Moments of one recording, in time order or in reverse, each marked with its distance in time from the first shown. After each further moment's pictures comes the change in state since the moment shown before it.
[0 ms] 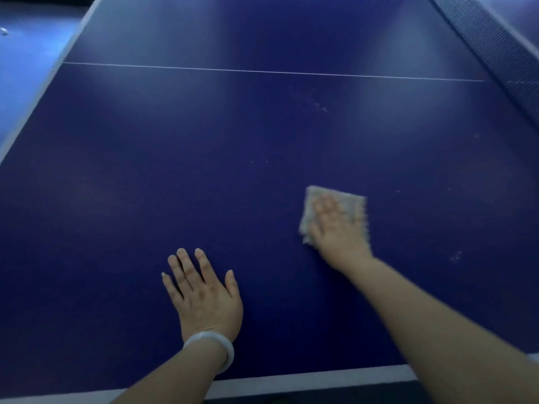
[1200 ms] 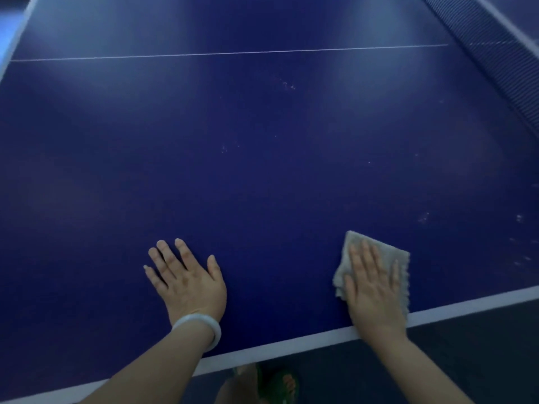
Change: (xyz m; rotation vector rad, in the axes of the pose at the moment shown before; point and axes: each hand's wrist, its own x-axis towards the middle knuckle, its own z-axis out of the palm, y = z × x) left_hand -0.002 0.001 0.000 -0.028 0.031 0.017; right_hand -0.181 0.039 0.033 0.049 0.055 0.267
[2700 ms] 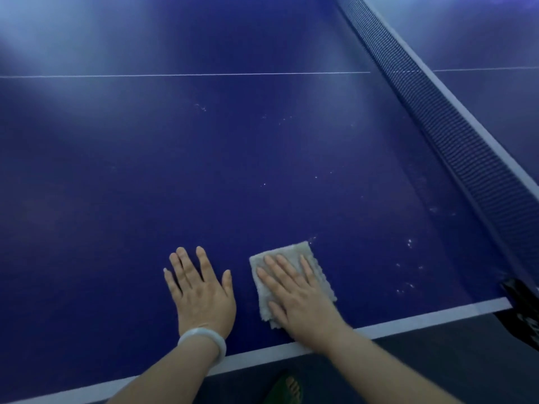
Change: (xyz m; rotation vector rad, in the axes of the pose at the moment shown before) left_hand -0.106 0.239 0.028 -0.011 -0.056 0.161; right_hand 0.060 0.155 -0.025 -0.037 -0.093 -0.631
